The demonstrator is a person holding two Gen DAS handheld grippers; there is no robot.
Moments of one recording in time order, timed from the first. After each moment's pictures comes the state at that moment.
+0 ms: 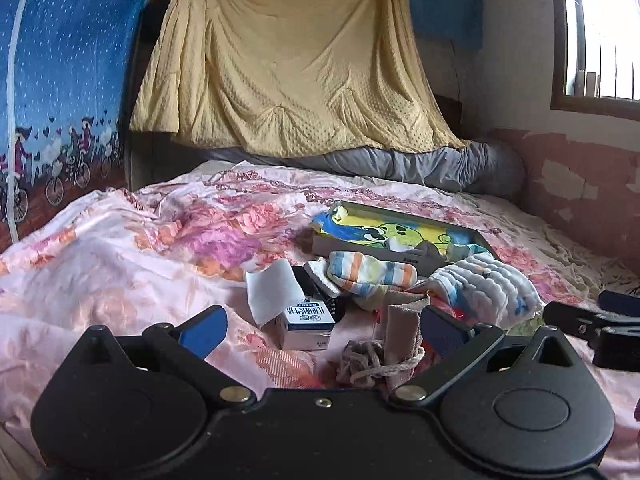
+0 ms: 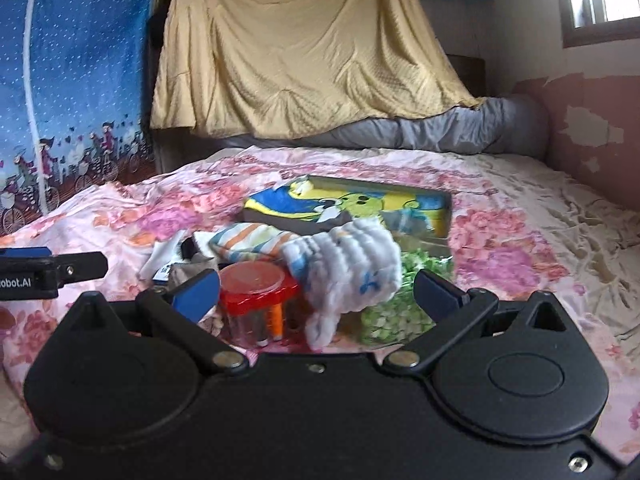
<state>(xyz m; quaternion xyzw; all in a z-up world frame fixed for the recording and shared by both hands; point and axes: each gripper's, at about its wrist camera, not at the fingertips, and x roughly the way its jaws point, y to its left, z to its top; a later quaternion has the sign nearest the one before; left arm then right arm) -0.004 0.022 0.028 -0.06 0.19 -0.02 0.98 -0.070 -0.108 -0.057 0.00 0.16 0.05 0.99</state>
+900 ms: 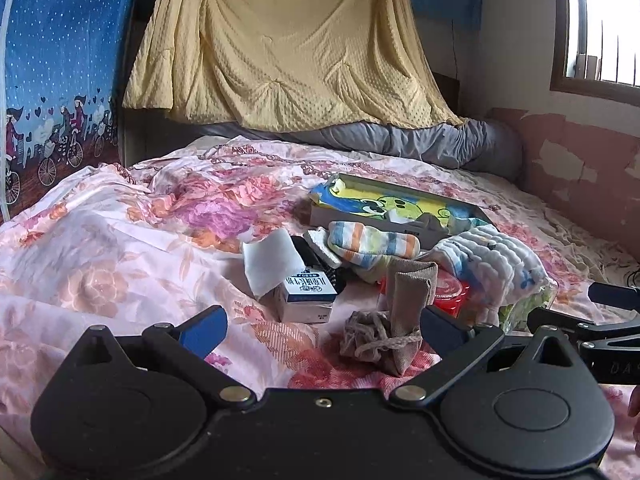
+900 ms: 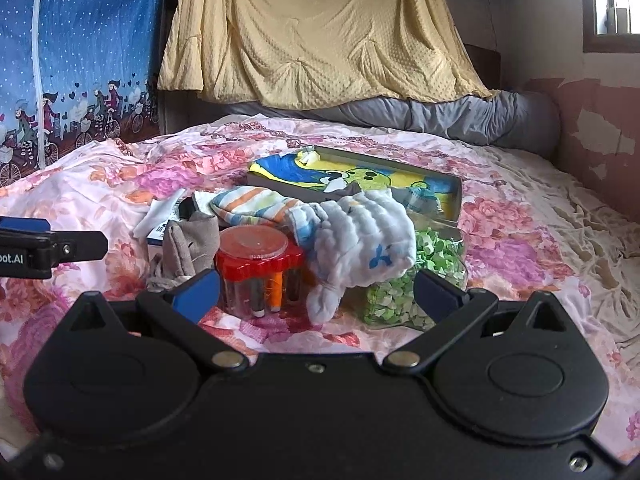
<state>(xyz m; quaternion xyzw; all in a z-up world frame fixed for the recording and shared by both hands) 0.006 0.023 0.010 -0.06 0.22 -0.03 0.97 -0.068 -0.087 -0.073 -0.05 0.20 0.06 0.98</state>
